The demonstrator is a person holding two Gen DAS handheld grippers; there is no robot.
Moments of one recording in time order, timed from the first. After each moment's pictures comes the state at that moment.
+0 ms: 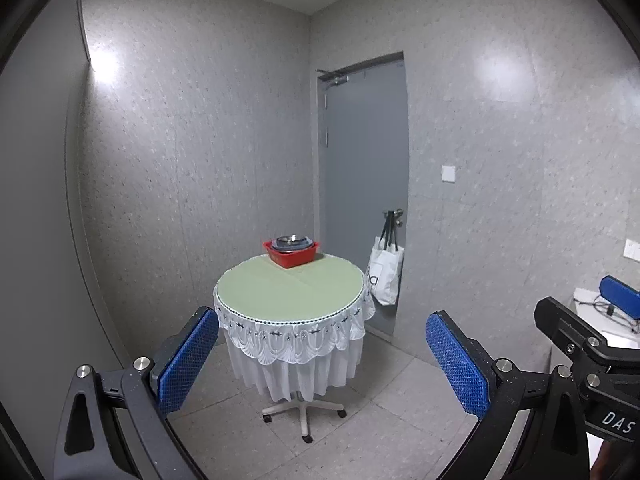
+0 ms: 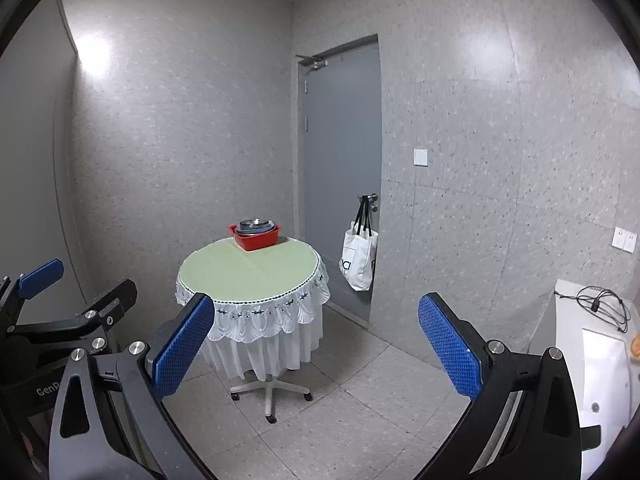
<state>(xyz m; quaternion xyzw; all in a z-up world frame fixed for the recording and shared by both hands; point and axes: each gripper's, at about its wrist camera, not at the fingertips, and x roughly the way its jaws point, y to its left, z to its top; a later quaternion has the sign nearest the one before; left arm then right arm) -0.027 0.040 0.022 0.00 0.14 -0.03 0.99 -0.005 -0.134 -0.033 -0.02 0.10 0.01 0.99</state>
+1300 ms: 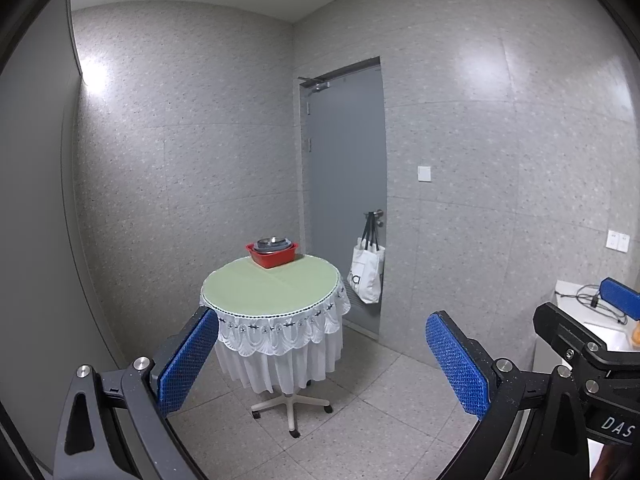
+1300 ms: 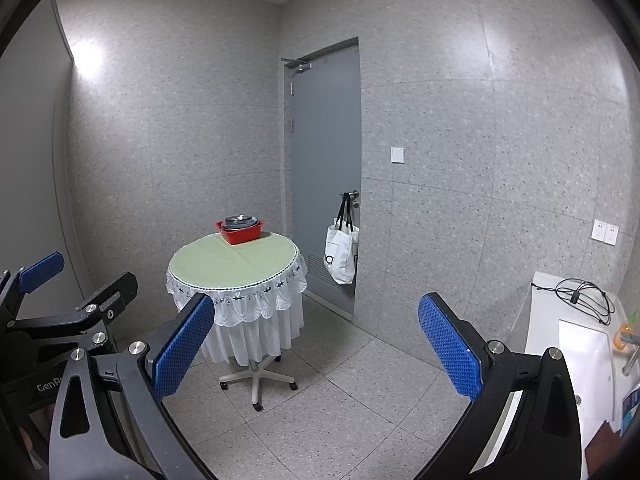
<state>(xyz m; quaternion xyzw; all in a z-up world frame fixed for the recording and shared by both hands) -0.081 -0.007 0.045 0.01 0.14 -0.05 0.99 -0.075 -0.207 -0.036 -0.02 0.11 0.00 0.99</state>
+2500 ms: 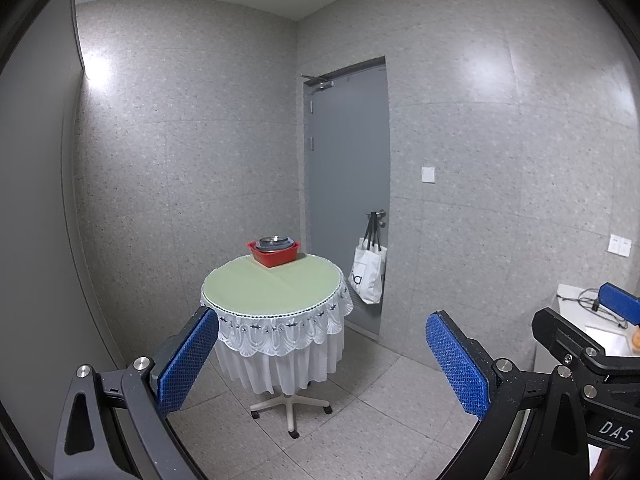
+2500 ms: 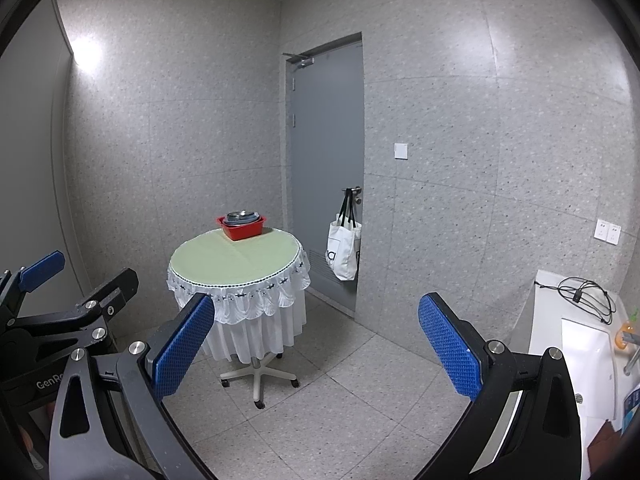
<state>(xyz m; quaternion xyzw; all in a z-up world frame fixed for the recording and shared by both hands) -0.055 -0.014 0.030 0.01 0.14 -0.04 0.99 -0.066 -0.214 -0.034 -0.02 0.11 0.01 0.99</state>
